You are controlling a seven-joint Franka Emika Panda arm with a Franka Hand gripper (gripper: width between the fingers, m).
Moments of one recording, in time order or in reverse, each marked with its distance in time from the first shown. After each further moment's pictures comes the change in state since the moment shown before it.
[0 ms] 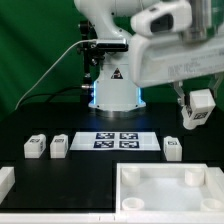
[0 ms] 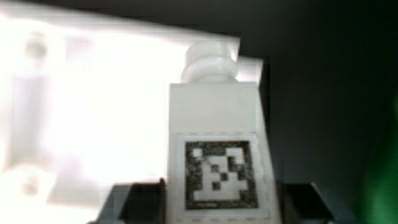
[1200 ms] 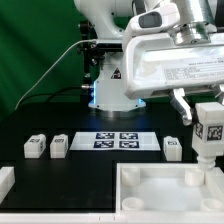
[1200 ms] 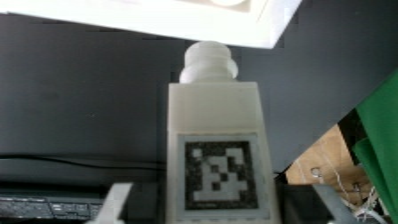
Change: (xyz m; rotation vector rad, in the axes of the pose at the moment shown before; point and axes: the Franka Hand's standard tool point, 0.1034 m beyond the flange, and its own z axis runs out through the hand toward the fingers) arm 0.068 0.022 0.023 -0.100 0.606 -0.071
